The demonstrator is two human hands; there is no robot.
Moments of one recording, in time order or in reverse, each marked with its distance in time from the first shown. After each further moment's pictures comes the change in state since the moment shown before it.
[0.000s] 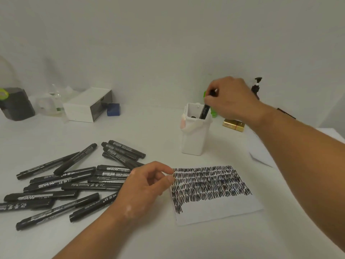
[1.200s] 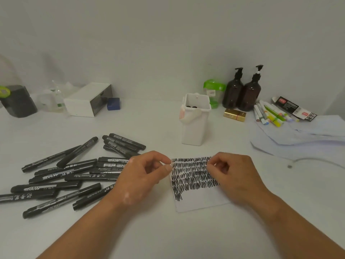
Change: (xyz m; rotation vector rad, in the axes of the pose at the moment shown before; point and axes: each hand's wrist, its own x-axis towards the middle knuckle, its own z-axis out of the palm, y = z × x) left_hand 0.000 0.006 -0.005 0.140 0.005 0.045; right_hand -0.181 0.032 0.079 0.380 -0.085 0.125
